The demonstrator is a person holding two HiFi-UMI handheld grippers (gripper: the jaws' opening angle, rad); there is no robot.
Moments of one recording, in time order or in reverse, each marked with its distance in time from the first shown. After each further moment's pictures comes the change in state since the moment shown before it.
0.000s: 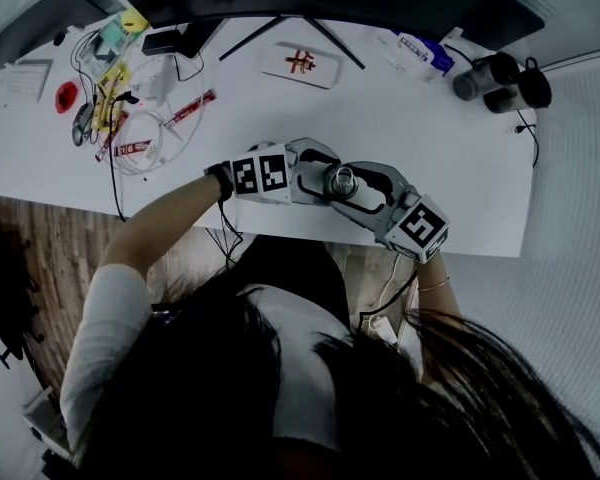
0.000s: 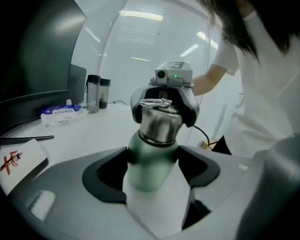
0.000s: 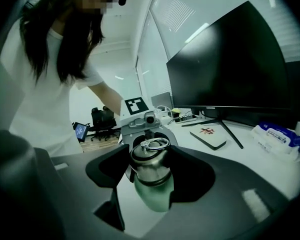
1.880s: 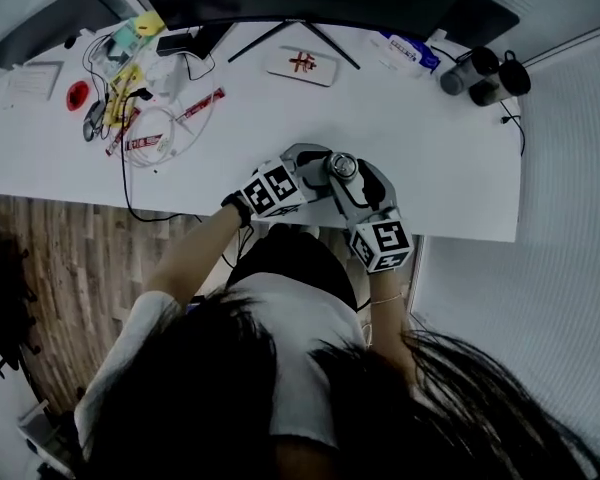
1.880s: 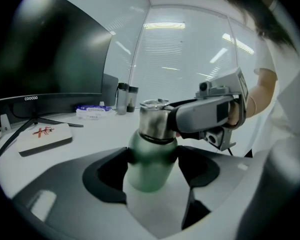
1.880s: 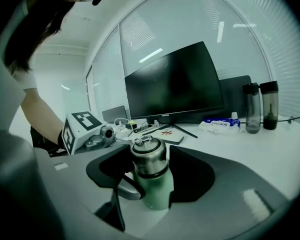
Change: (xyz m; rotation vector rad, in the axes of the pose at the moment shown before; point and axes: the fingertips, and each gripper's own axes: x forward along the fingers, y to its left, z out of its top) left arm -0.003 -0.002 -0.008 -0.165 -0.108 0.372; right arm -0.016 0.001 -0.009 0.202 -0.189 -0.628
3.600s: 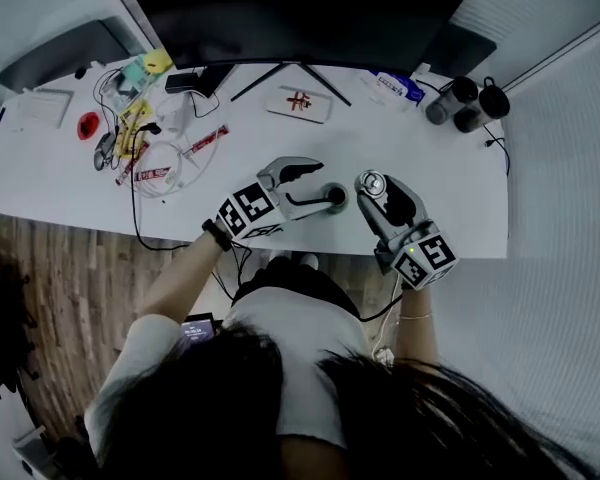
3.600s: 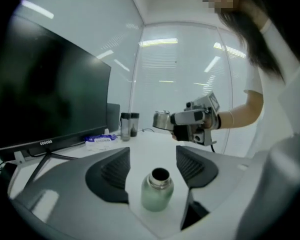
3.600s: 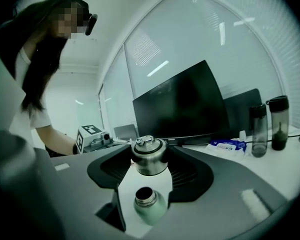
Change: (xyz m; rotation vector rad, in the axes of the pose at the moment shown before) left arm -0.071 0.006 0.093 0.077 -0.174 0.028; right arm -0.045 -0.018 0.098 0.026 -0.134 0.157
